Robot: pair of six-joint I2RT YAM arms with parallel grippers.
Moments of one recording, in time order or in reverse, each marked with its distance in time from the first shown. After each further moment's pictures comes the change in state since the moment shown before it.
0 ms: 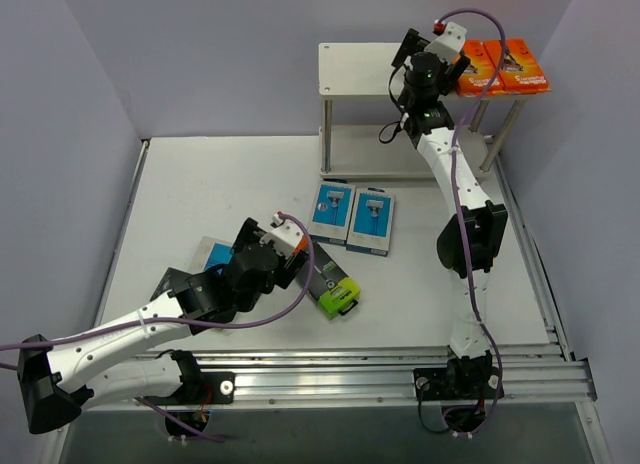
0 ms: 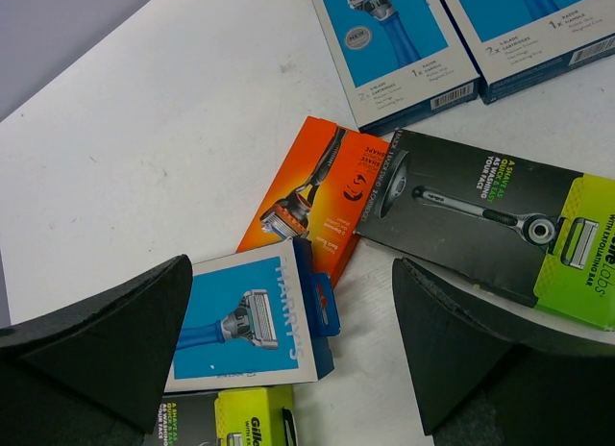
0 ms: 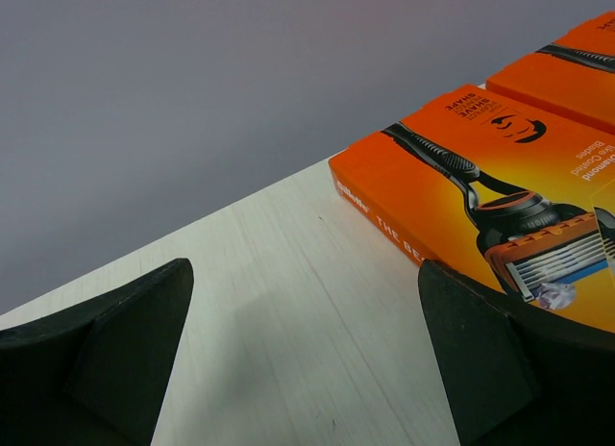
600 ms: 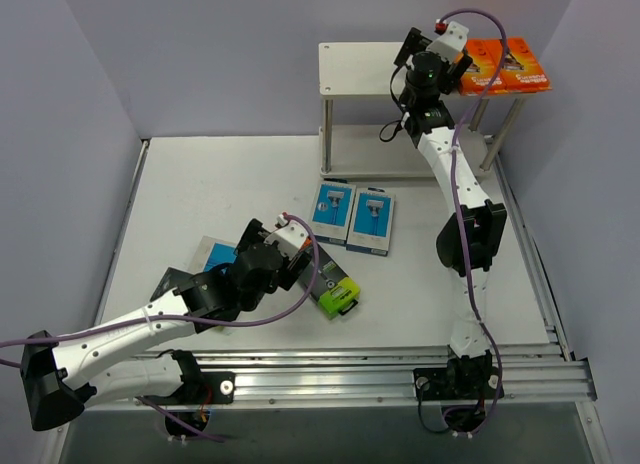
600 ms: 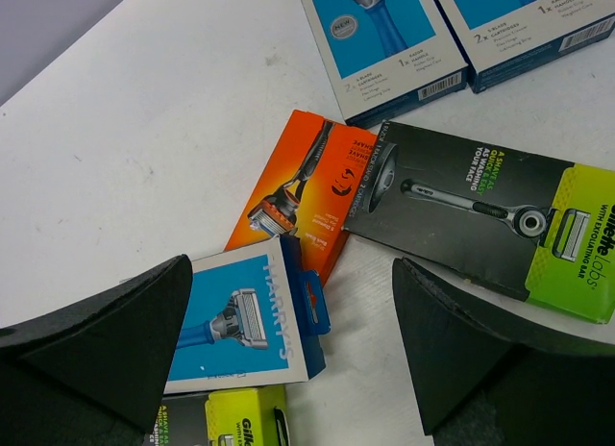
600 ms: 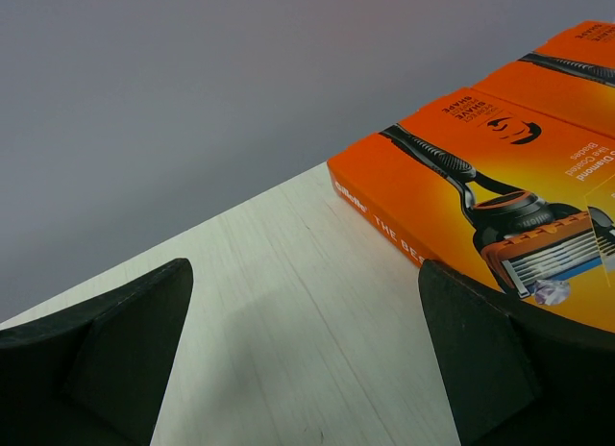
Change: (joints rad) left arm 0.000 0.030 0.000 0.000 0.026 -0.008; right arm -0.011 0.019 0.020 0.018 0.014 -0.016
